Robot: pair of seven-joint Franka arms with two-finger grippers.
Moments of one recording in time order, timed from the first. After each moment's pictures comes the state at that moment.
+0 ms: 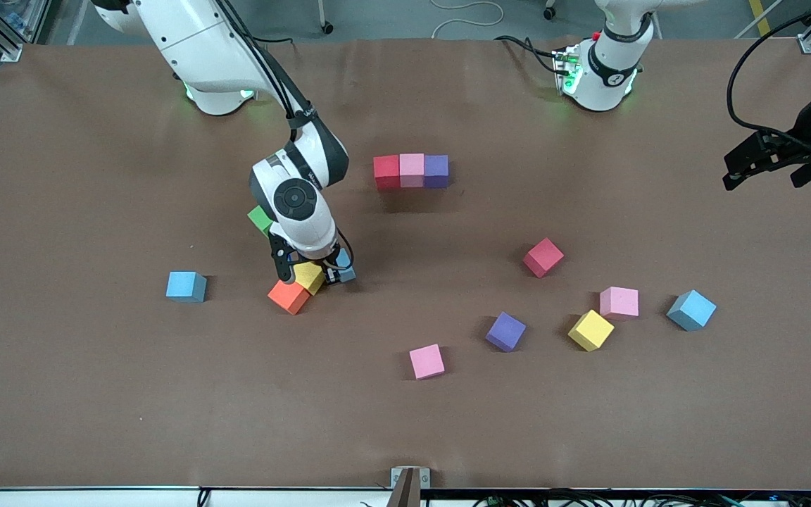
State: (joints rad) left arm 0.05 -0.02 -0.13 -1.54 0.02 1.57 -0.10; right arm 0.61 0.56 -0.03 -1.88 0.00 2.44 1.80
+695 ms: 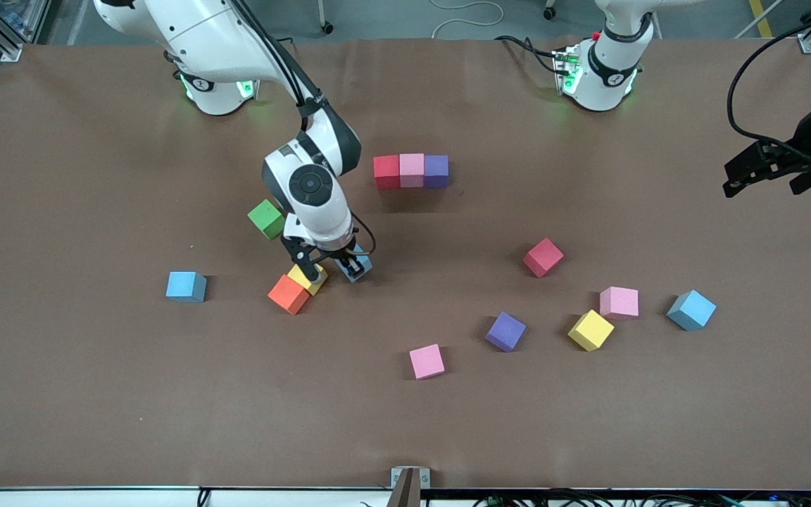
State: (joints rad) left arm 0.06 0.00 -0.13 -1.54 0.02 1.58 -0.09; right arm 0.65 0.54 -0.01 -1.84 0.00 2.44 1.50
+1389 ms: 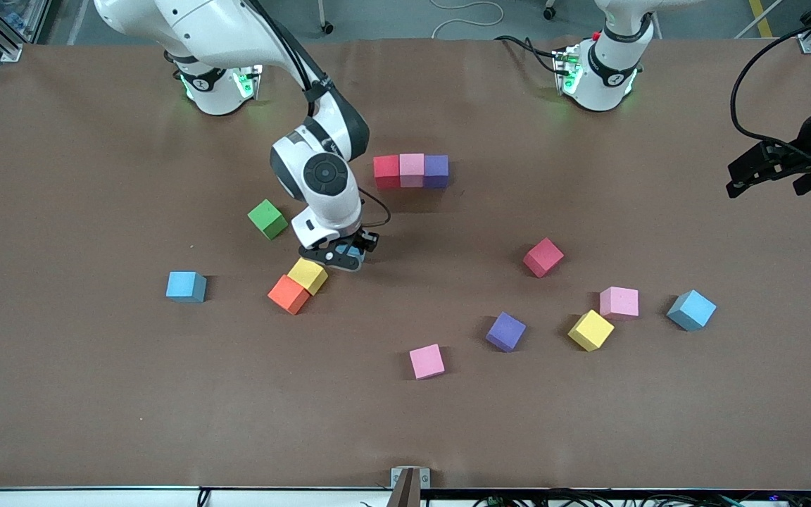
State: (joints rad) left arm 0.07 0.00 -0.13 -1.54 0.02 1.58 -0.08; right arm 0.70 0.51 -0.01 -1.84 0.00 2.31 0.92
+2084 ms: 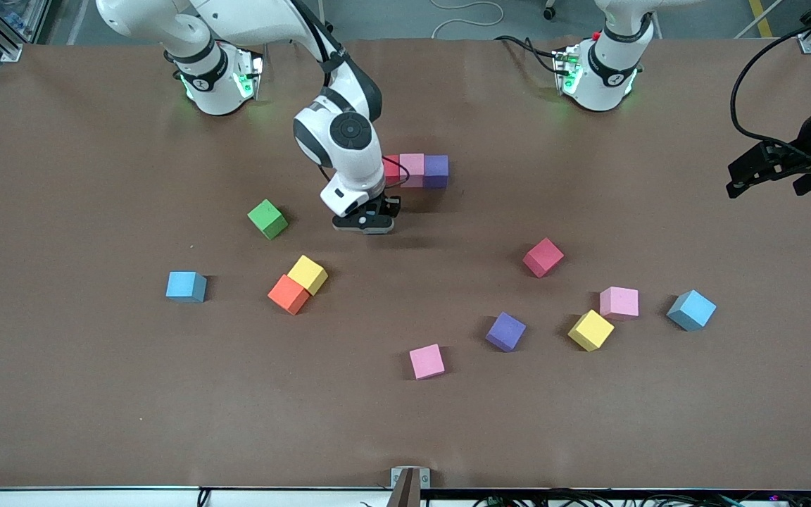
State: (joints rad) left arm 0.07 0.00 -0.13 -1.54 0.02 1.58 -0.08; right arm 0.82 0.45 0.00 -2.02 0.00 2.50 0.84
